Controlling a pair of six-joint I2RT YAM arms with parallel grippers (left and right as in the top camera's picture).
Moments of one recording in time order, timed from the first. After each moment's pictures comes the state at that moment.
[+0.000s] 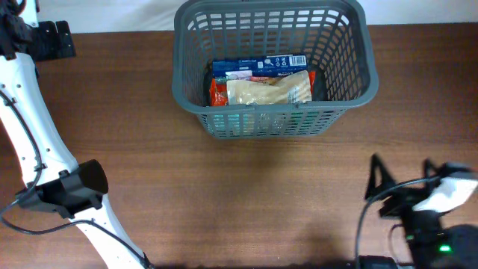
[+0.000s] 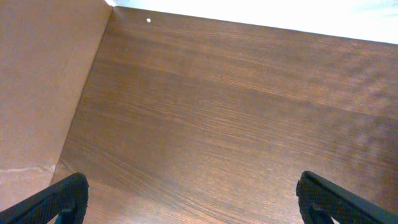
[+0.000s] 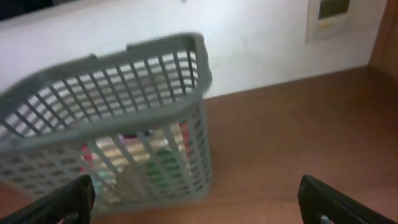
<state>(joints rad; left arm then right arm) 0.33 2.21 2.78 -1.48 -0.10 0.14 -0.08 0.26 0.74 -0.67 -0.09 0.21</state>
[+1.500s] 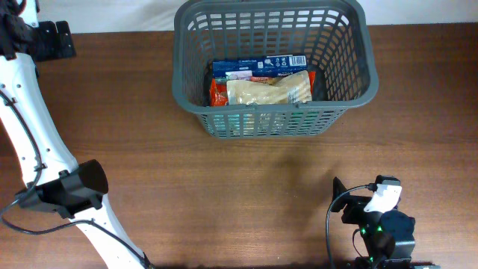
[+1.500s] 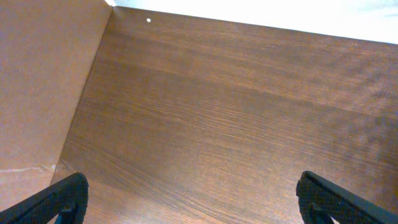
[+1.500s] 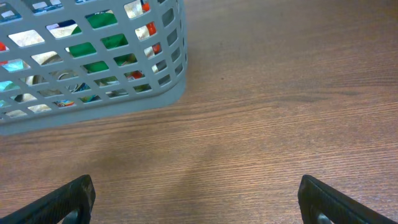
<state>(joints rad) 0.33 2.21 2.78 -1.48 -0.10 0.14 0.02 0.01 0.16 -0.58 0.00 0.21</state>
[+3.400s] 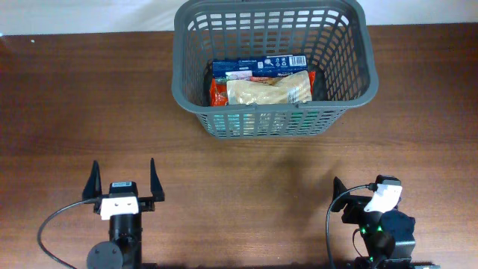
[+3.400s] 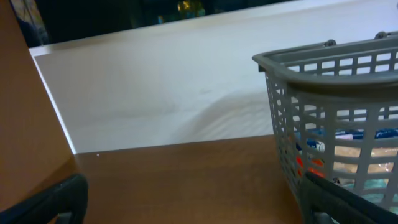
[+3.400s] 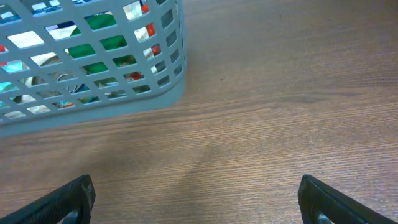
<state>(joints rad) -0.05 0.02 0.21 -0.10 -0.12 0.15 0.02 0.01 0.16 -0.58 0.00 0.21</state>
